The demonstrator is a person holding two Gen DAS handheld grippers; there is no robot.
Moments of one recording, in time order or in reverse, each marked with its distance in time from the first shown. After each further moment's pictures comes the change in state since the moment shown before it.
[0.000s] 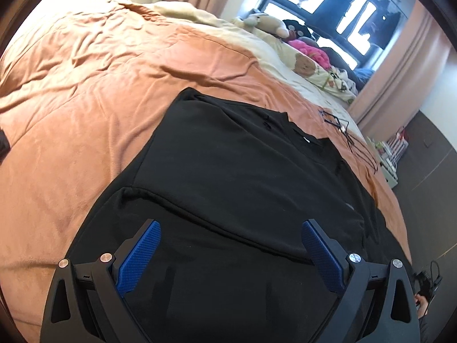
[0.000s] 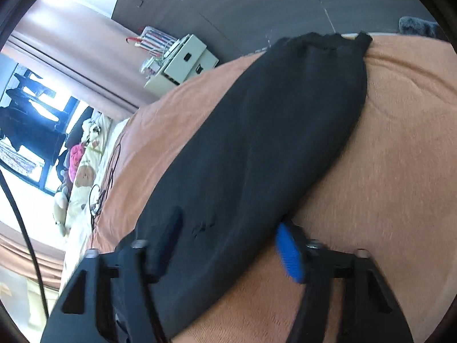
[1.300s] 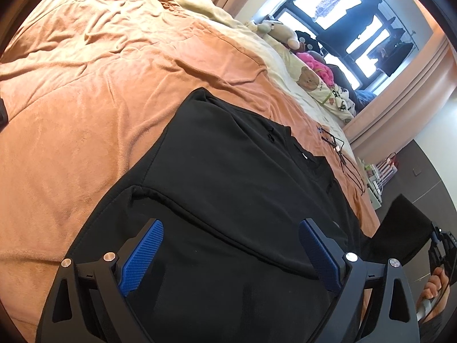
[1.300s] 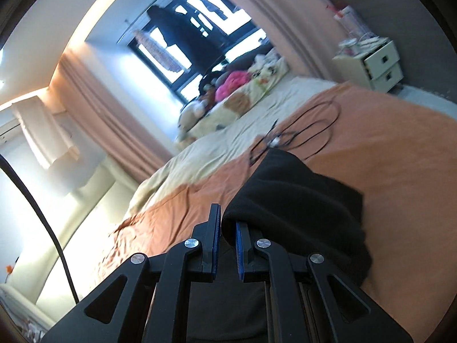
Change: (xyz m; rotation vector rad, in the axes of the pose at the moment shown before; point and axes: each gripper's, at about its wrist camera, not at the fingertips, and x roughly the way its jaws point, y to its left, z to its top) left arm -0.007 0.032 0.010 -0.132 0.003 -0.083; right arm -0.123 0.177 -0.099 -0.565 0.189 0.614
